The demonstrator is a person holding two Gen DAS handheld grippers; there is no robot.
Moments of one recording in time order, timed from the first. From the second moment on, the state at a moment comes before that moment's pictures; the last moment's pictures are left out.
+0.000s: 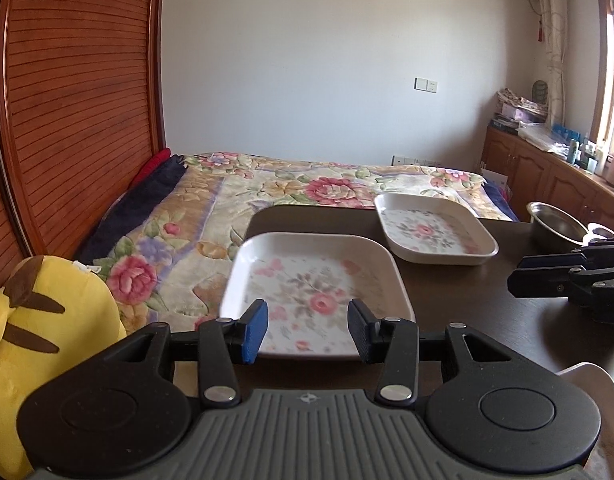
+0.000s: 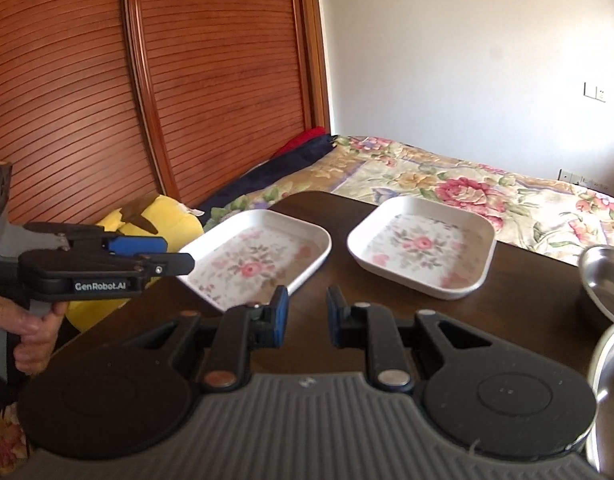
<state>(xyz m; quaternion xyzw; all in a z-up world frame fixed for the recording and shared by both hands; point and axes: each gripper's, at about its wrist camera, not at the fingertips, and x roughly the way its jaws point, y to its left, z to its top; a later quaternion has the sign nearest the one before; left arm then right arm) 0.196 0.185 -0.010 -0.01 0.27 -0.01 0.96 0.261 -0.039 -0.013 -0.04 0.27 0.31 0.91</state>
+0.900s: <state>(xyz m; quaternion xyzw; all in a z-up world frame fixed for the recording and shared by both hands) 0.255 0.242 -0.035 -0.04 0.30 0.01 0.95 0.331 0.026 -0.046 -0.07 0.36 0.31 0.88</state>
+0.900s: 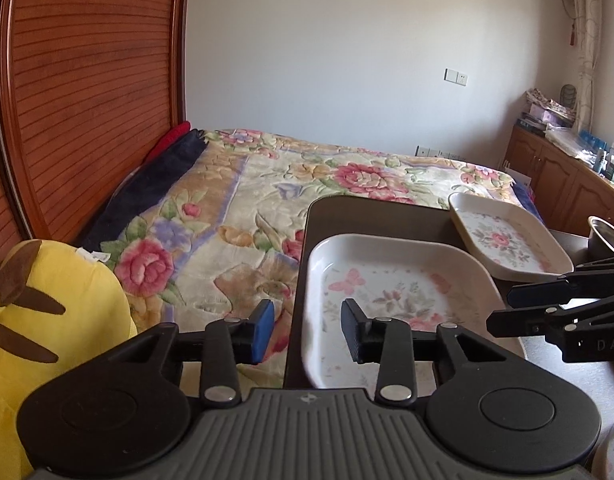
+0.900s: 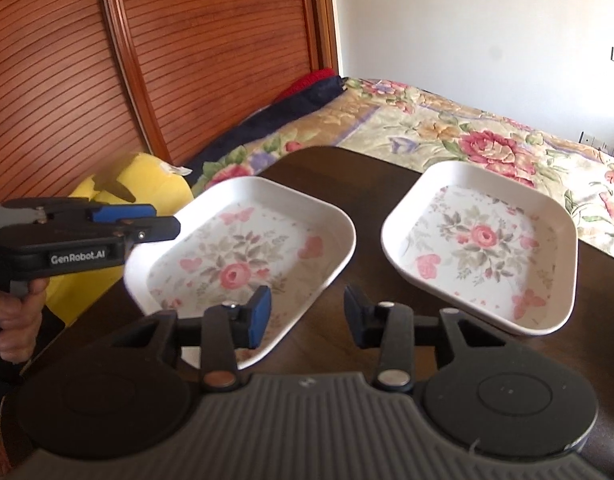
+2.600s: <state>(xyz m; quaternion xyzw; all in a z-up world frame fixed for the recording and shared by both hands) 0.215 0.192 -0.010 -0.03 0.29 -0.02 0.96 0.308 -0.028 -0.024 -0.02 0.33 0.30 0.89</state>
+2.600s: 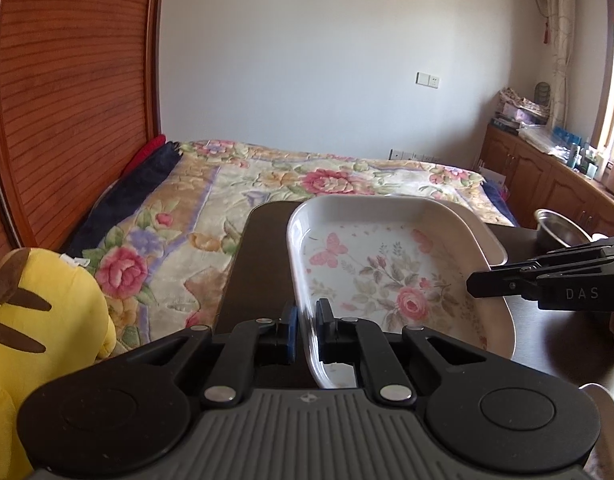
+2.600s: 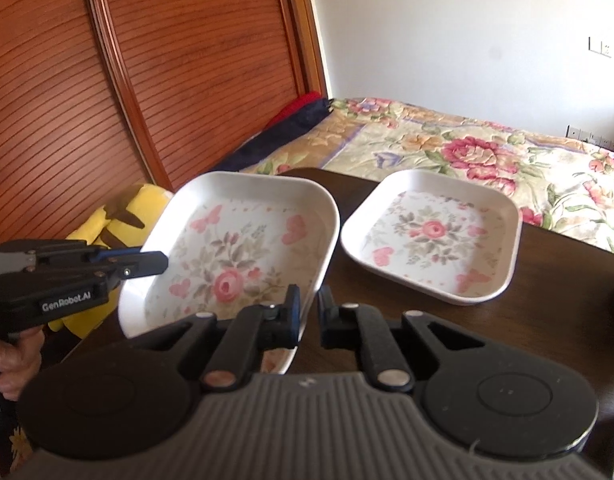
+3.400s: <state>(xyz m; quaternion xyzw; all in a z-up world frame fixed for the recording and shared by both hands) 0.167 0.108 0.013 0.00 0.27 -0.08 0.96 0.251 -0.117 -0.012 0.01 0.29 0.26 0.92</state>
